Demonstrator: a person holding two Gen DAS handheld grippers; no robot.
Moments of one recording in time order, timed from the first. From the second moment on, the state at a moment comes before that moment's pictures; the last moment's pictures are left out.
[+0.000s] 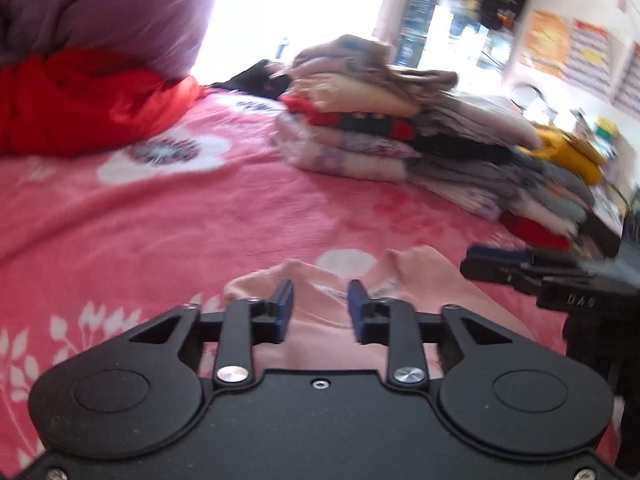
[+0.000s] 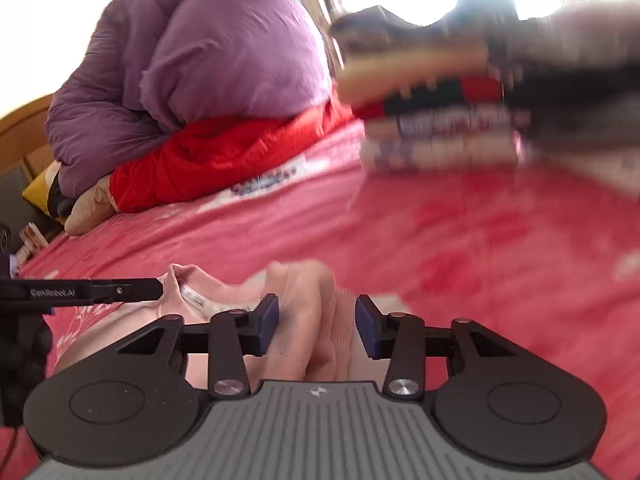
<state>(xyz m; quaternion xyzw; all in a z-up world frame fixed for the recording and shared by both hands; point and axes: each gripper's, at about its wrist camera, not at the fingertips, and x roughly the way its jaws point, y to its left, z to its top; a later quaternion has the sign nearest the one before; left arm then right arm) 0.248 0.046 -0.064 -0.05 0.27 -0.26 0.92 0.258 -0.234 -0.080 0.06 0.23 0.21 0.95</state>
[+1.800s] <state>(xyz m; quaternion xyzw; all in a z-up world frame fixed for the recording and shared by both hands) 0.178 0.001 -0.066 0.07 0.27 -0.27 0.92 0.168 -0.211 -0.057 -0.10 0.20 0.29 0.93</state>
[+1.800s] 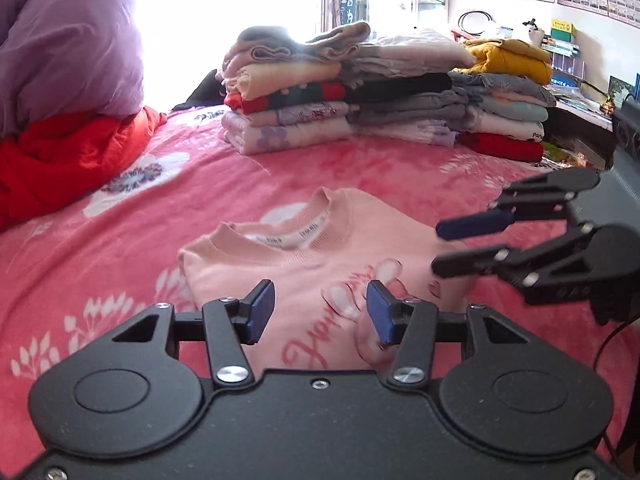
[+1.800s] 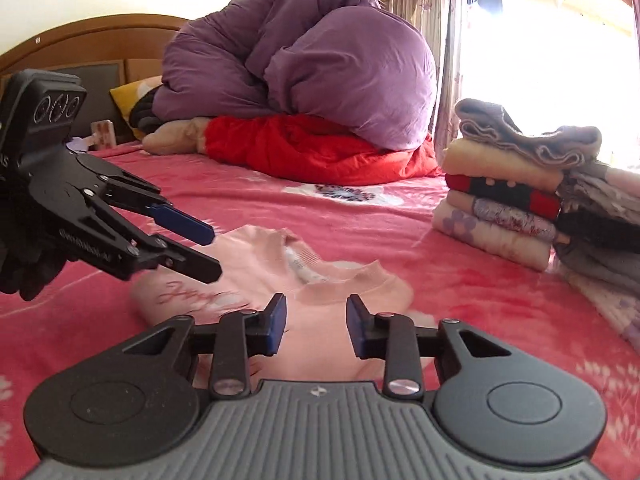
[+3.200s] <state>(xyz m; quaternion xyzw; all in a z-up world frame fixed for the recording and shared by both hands) 0.239 0.068 -0.137 -0.35 0.36 -0.20 0.84 0.246 -0.239 -0.124 0.26 0.34 0.22 0.87</state>
